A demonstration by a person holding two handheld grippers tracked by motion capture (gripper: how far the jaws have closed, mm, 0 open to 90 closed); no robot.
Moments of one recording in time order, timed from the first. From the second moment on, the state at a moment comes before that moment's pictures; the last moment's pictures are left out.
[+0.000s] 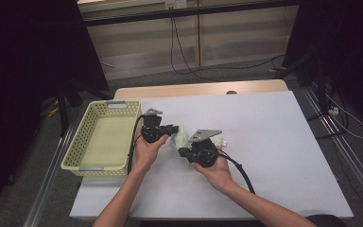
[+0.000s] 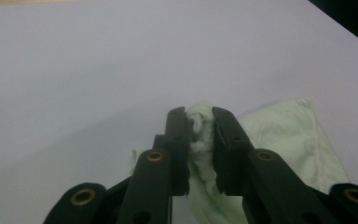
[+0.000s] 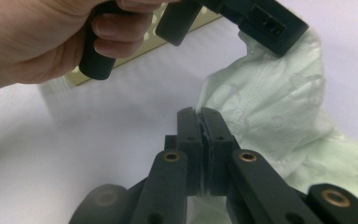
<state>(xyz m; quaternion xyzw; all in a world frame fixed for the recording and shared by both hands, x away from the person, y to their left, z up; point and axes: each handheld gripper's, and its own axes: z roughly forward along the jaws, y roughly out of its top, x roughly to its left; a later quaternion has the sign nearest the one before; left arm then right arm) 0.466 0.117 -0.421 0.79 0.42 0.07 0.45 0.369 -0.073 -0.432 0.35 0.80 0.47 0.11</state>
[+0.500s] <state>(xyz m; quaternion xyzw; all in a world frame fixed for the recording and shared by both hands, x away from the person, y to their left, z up) 0.468 0.094 -0.425 0.80 0.41 0.05 0.44 0.365 -0.091 -0.435 0.36 0.80 0.47 0.10</state>
